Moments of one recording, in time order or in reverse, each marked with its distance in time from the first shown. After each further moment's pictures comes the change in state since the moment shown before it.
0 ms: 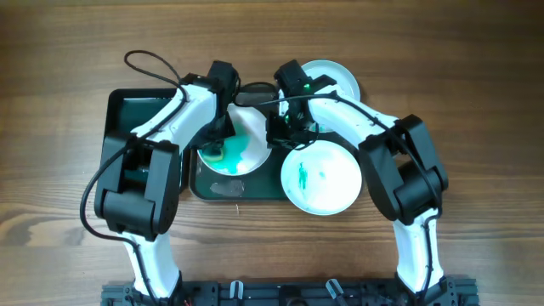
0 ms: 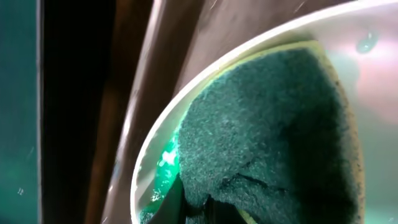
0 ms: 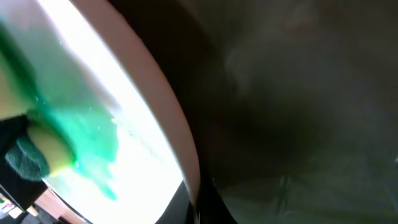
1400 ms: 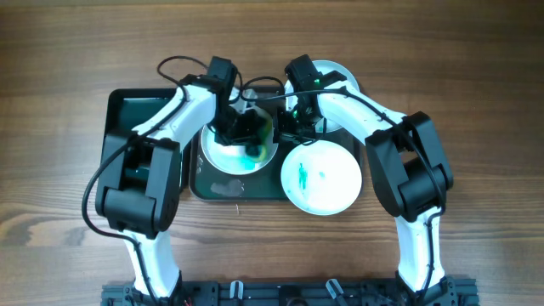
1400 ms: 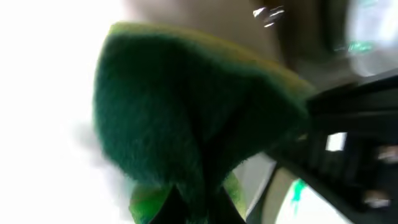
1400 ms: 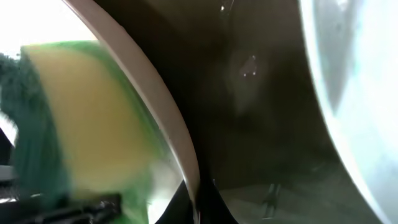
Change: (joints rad) left arm 0.003 0.011 -0.007 0.131 0.699 0.396; right arm -0.043 0.002 -0.001 0.019 -0.025 -0.088
